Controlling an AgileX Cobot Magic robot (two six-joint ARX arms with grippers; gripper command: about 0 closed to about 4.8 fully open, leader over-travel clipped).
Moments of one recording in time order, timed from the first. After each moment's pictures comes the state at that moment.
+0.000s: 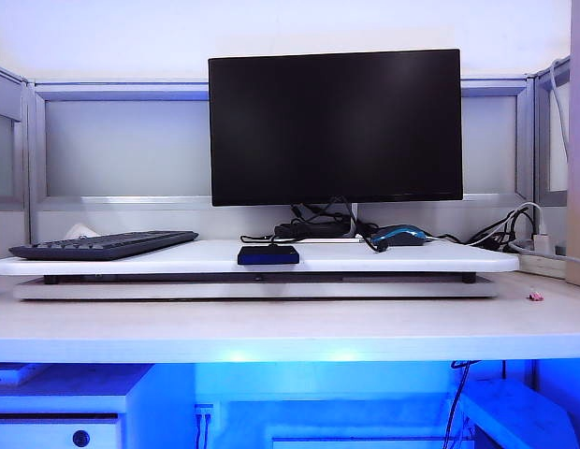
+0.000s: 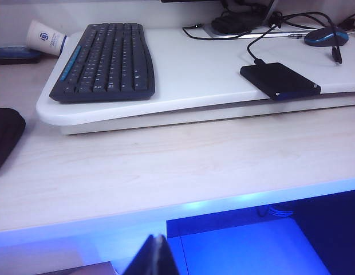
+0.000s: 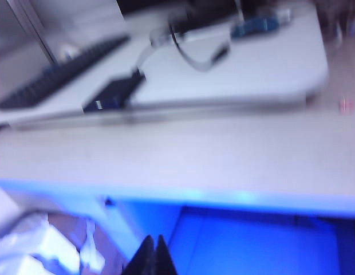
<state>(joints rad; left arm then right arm) 0.08 0.00 0.01 -0.14 0.28 0.05 -0.04 0.01 0.01 -0.14 -0.44 0.23</state>
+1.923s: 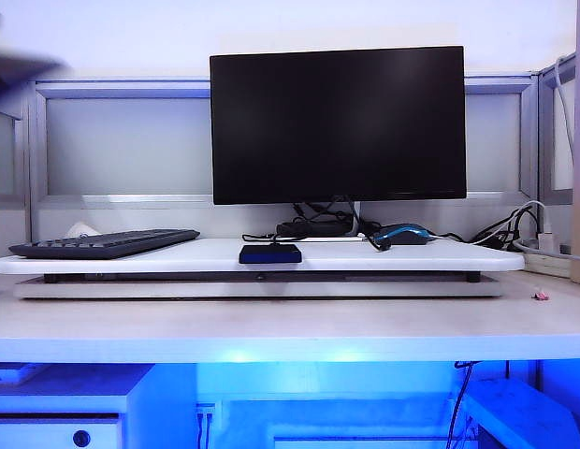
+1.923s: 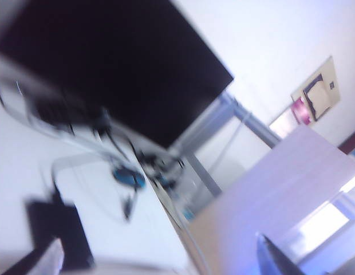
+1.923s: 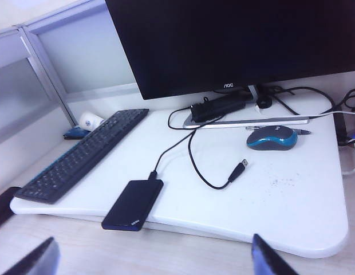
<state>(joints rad) -0.10 1.15 0.45 0.93 0.47 -0.86 -0.04 0.78 0.59 0.18 -0.47 0.27</state>
